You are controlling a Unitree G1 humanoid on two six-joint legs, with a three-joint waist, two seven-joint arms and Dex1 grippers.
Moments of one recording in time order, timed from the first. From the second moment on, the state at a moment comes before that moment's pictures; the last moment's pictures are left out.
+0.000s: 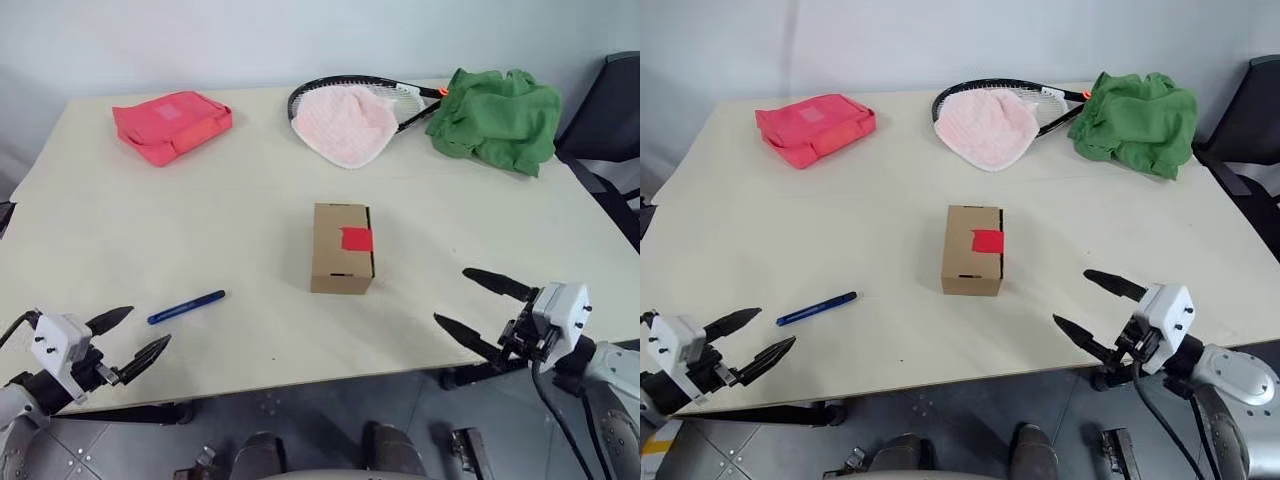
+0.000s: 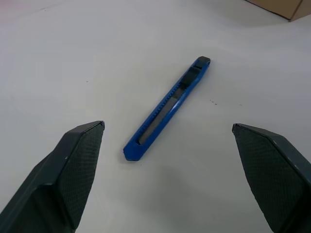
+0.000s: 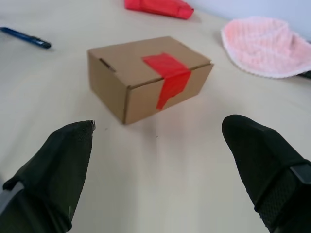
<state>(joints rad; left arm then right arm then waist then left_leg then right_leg) 0.34 0.67 0.56 -0.15 -0.49 0.13 -0.85 0.17 -0.66 -0.33 -0.41 0.54 0.10 0.90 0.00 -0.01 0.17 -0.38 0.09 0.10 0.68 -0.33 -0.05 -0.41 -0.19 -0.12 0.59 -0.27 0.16</state>
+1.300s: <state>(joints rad) -0.46 0.51 -0.18 -0.01 -0.36 0.57 -1.03 -0.57 -0.47 0.11 0.28 0.21 0.19 0.91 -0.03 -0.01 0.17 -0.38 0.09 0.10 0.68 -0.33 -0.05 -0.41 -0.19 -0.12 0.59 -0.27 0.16</state>
